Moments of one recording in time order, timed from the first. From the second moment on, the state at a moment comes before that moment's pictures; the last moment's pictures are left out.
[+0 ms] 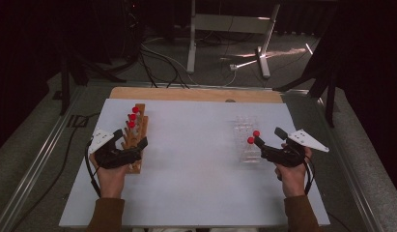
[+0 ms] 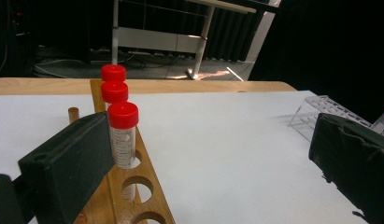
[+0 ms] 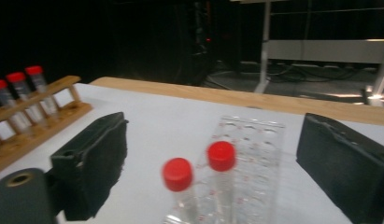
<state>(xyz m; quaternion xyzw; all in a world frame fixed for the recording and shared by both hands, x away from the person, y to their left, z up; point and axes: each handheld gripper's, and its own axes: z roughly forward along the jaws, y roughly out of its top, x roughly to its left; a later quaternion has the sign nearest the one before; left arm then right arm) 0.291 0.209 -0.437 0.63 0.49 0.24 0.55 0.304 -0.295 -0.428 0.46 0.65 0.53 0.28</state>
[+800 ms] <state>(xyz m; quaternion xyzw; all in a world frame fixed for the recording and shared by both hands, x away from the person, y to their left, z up) 0.289 0.214 -0.437 0.62 0.50 0.25 0.55 0.298 -0.271 -0.465 0.41 0.71 0.50 0.28</state>
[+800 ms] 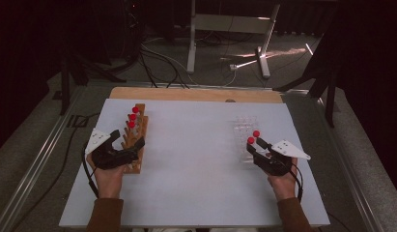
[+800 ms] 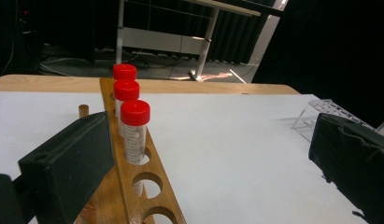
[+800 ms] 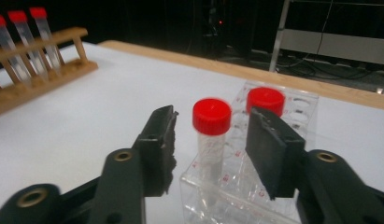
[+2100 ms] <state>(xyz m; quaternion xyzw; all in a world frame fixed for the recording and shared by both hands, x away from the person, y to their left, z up) 0.288 0.214 -0.435 0.63 0.50 0.24 0.55 0.308 -0.259 -0.476 0.42 0.71 0.47 0.31</state>
